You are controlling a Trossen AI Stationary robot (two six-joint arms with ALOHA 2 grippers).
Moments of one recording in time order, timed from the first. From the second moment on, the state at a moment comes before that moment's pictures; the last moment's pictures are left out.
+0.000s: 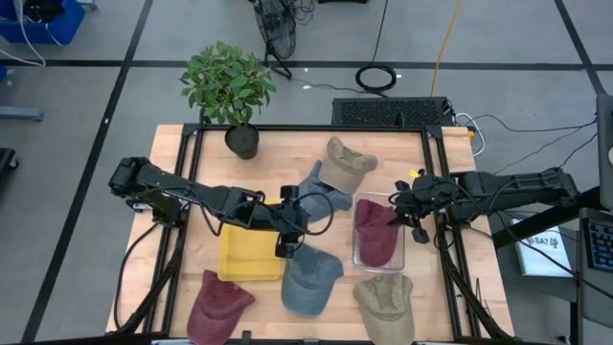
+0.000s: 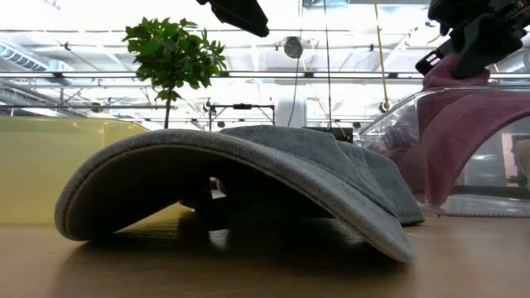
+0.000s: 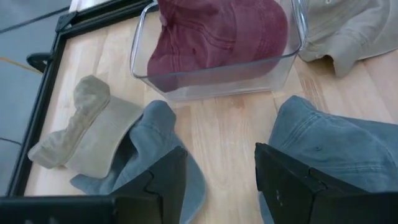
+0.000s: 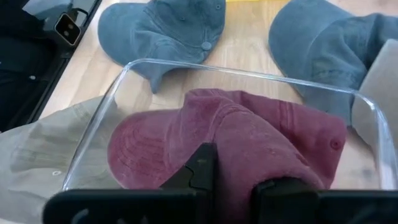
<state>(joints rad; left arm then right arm) -0.25 1.62 1.38 -0.52 -0.29 0.07 0.06 0.70 0.62 -0.66 -0.20 0.04</state>
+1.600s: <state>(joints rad) -0.25 1.62 1.38 -0.50 -0.29 0.14 0.07 0.78 0.73 -0.67 -0.05 0.03</state>
